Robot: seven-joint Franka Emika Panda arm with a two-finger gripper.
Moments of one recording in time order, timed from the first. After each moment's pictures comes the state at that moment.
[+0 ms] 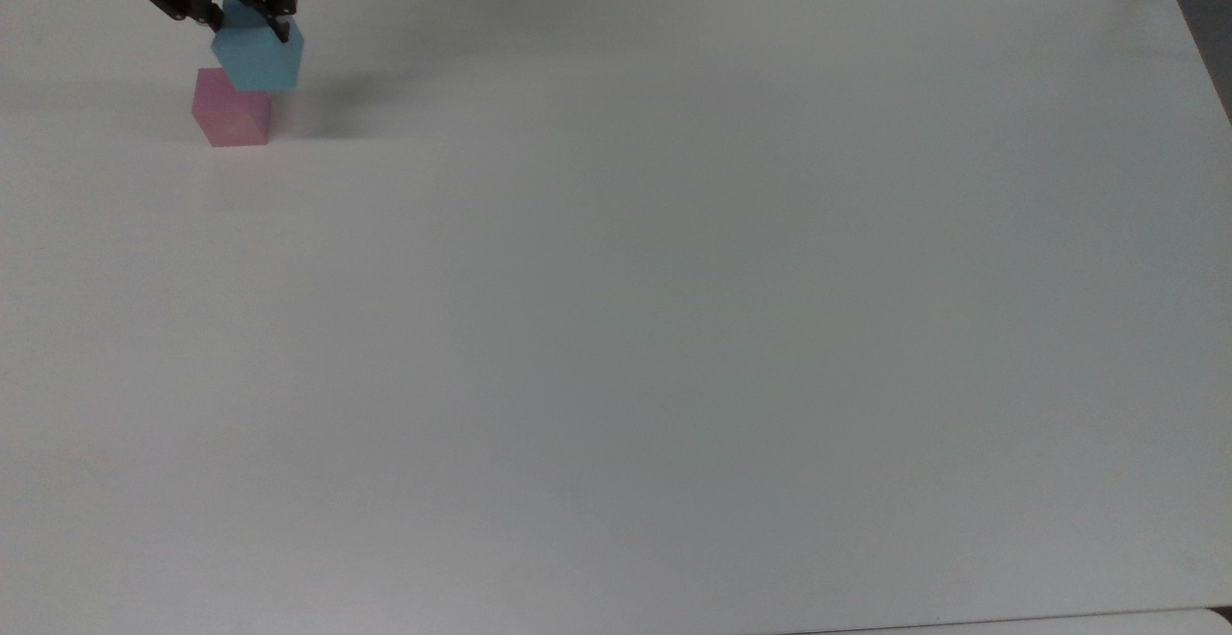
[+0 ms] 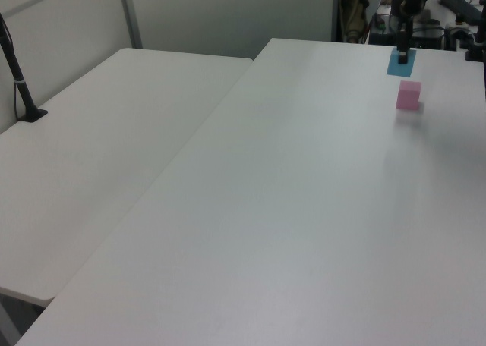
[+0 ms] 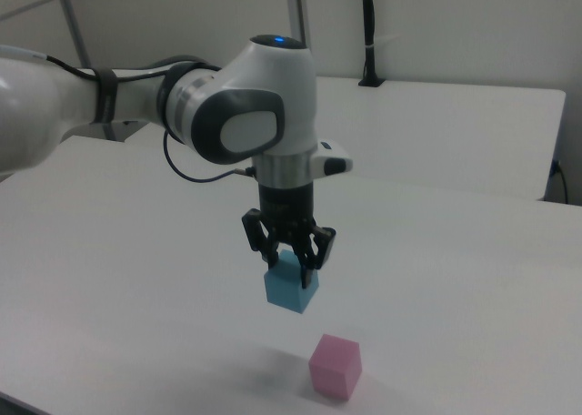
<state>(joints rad) -0.24 0.04 -0.21 -1.88 -0.01 1.82 -0.51</state>
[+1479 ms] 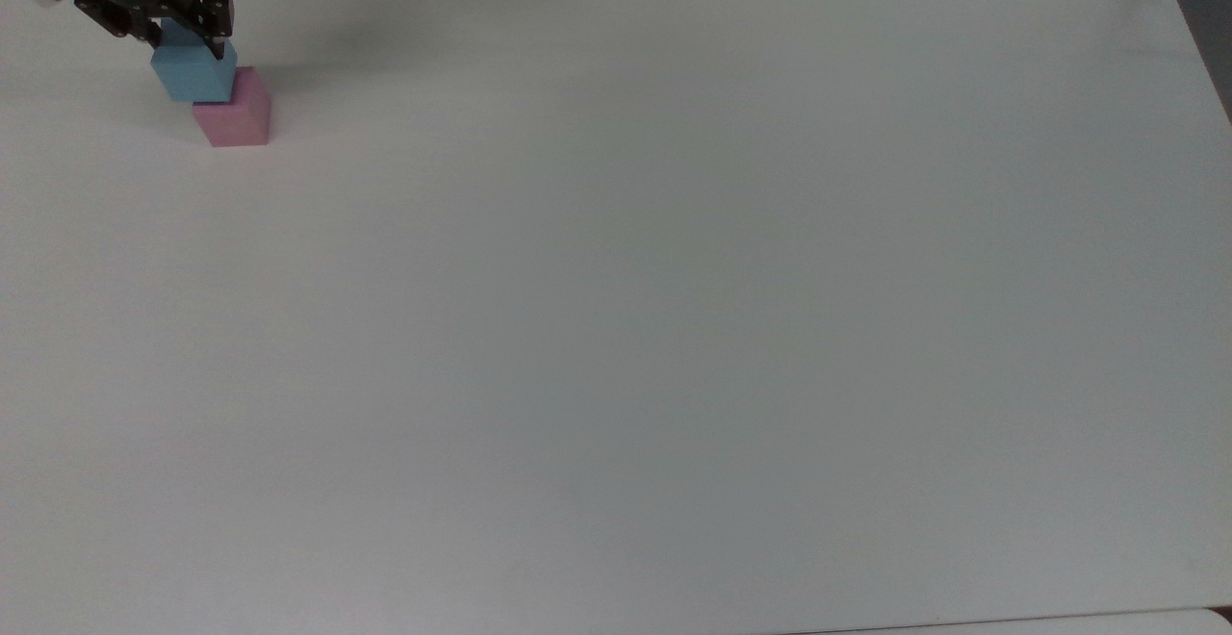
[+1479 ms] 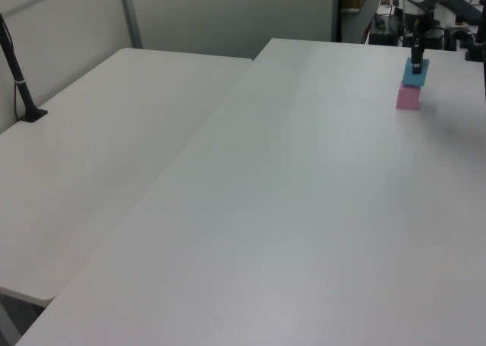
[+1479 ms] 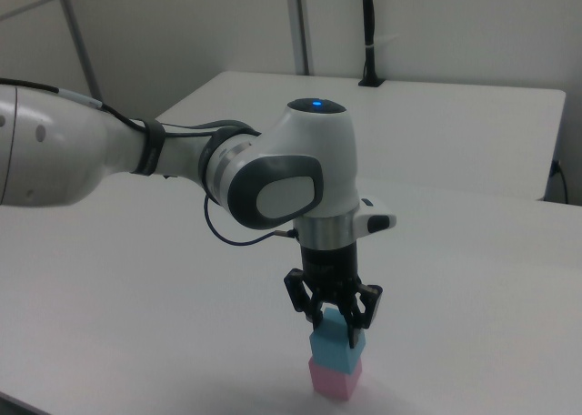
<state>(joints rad) -0.30 0.12 -0.28 -1.96 -0.09 2.01 -0.61</state>
